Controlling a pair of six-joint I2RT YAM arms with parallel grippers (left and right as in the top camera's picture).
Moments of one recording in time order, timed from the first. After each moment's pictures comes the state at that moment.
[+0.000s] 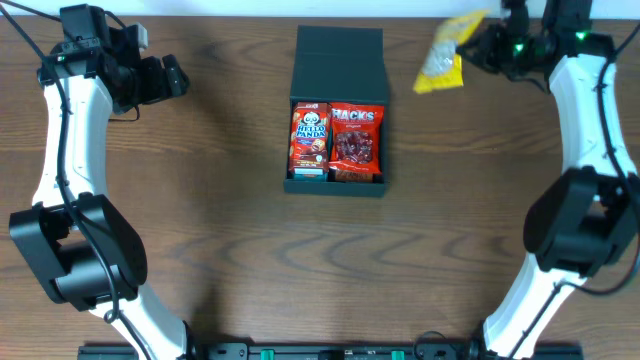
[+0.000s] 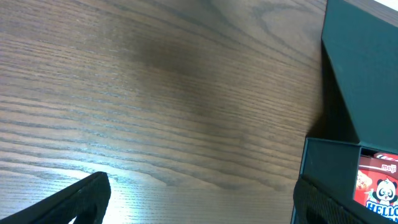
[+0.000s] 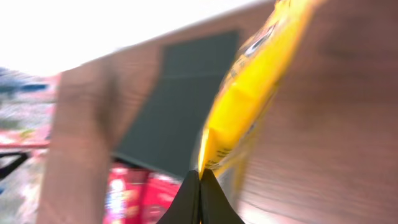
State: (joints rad) left arm 0.21 1.93 1.73 -0.90 0.33 -0.07; right arm -0.15 2.09 1.97 -0.81 -0.74 0.21
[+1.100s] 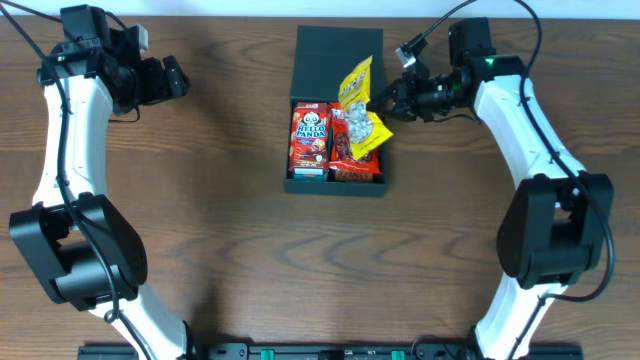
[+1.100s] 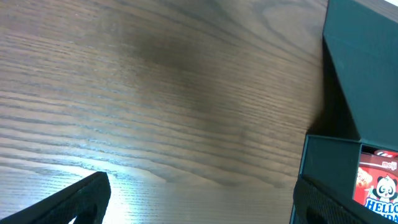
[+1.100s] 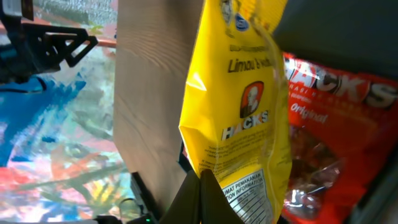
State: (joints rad) left arm 0.21 1.93 1.73 -0.91 0.33 -0.07; right arm 0.11 2.02 1.67 -0.85 -0.95 0.23
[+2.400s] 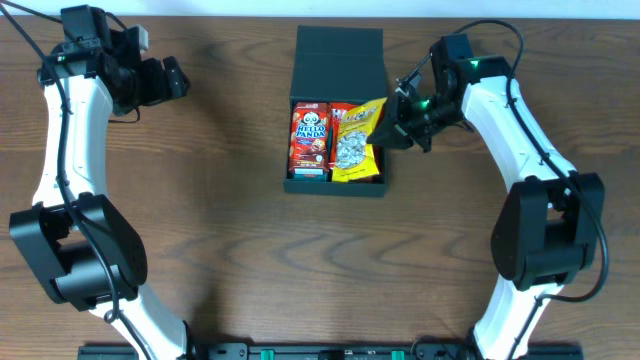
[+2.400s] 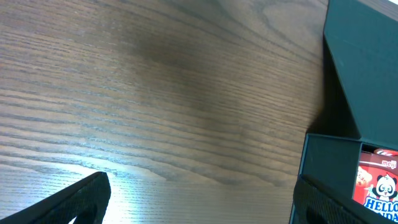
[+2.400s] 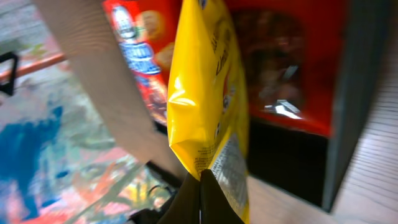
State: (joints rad) left arm 0.21 1.93 1.73 -0.92 0.33 -0.07; right arm 0.15 2.02 1.67 -1.13 -0.77 0.47
